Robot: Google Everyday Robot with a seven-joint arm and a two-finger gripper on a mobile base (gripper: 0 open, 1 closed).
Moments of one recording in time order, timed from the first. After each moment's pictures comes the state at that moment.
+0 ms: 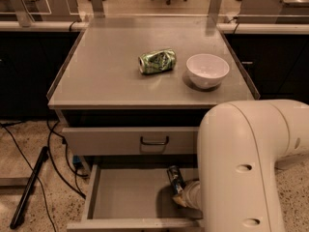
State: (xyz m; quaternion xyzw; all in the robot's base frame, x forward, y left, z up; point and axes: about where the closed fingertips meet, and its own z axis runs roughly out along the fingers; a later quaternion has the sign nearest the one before) arm 0.500 -0.130 0.350 -0.37 0.89 0.05 0.27
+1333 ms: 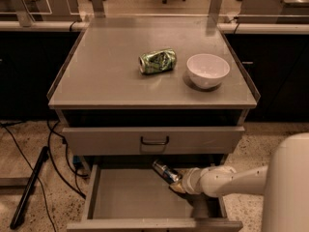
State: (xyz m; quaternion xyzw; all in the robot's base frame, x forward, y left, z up) arm 0.544 -0.115 0.368 -0.43 0.85 0.10 0.29
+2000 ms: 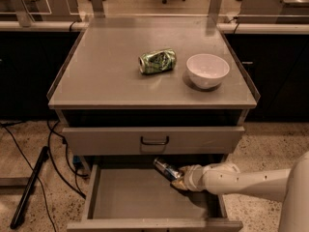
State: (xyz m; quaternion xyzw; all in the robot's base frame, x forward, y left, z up) arm 0.557 -0.121 0.379 -0.46 0.83 0.09 0.31
